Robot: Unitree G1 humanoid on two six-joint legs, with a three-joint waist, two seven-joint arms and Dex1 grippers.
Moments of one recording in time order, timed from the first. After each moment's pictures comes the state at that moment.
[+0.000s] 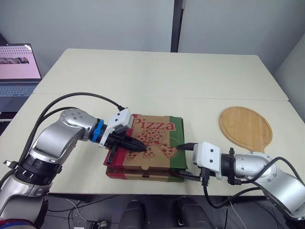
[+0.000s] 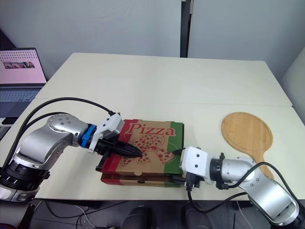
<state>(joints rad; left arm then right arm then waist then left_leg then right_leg) -0.55 0.90 -0.23 -0.19 -0.49 0.65 -1.43 -0.17 -0.80 0.30 -0.81 0.32 0.63 0.71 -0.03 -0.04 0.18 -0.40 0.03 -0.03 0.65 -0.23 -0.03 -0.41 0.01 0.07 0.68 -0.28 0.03</state>
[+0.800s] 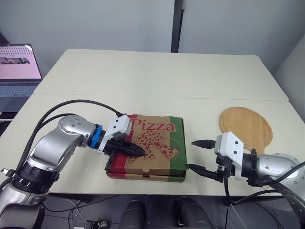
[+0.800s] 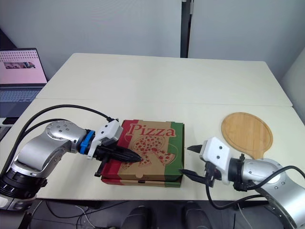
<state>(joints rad) -0.46 0.91 -0.20 -0.23 -0.47 0.60 -1.40 0.00 -0.83 -0.06 -0.87 0.56 0.79 0.73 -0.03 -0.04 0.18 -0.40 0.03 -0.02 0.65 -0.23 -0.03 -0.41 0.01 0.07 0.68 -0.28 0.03</state>
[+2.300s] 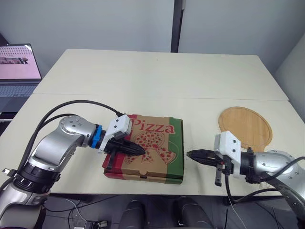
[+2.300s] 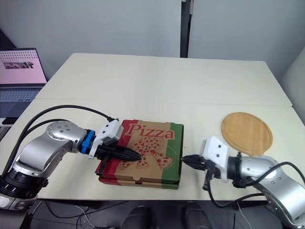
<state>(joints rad) -0.46 0.90 -0.20 -0.22 -0.45 0.61 -1.39 -0.08 -0.78 0.10 -0.81 0.56 0.71 0.77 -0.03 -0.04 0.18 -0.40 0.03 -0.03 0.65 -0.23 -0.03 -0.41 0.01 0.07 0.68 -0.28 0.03</state>
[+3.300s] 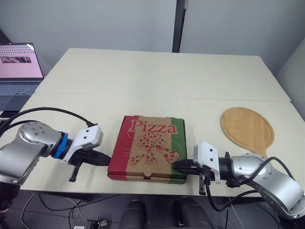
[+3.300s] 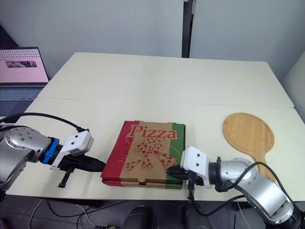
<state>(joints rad) -0.22 1.16 -0.05 -0.21 -0.40 0.48 -1.47 -0.14 -0.74 0.28 -0.76 0.45 0.67 0.80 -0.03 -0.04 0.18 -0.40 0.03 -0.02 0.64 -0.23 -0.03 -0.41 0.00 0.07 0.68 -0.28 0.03</state>
